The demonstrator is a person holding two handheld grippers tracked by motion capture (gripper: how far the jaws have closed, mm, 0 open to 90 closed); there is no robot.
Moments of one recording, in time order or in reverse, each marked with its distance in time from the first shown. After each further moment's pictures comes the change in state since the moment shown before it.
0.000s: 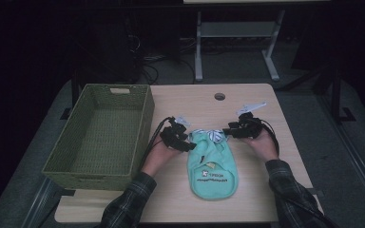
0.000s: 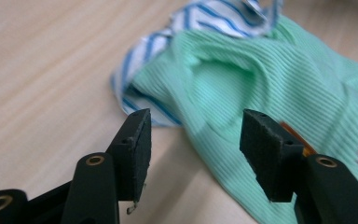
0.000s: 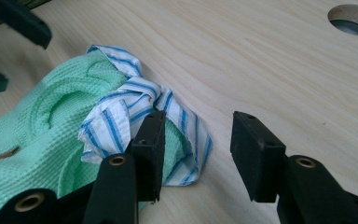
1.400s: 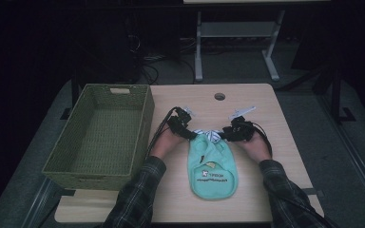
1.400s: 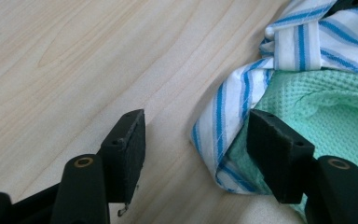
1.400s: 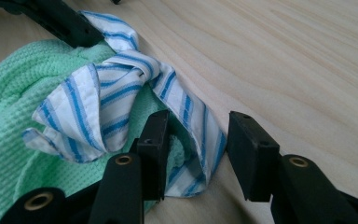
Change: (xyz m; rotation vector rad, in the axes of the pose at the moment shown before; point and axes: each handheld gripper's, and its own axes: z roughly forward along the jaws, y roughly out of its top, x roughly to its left) left arm 0.041 0.023 0.047 0.119 0.093 0.048; right arm 0.001 -0.008 0.033 0.061 0.013 -0.029
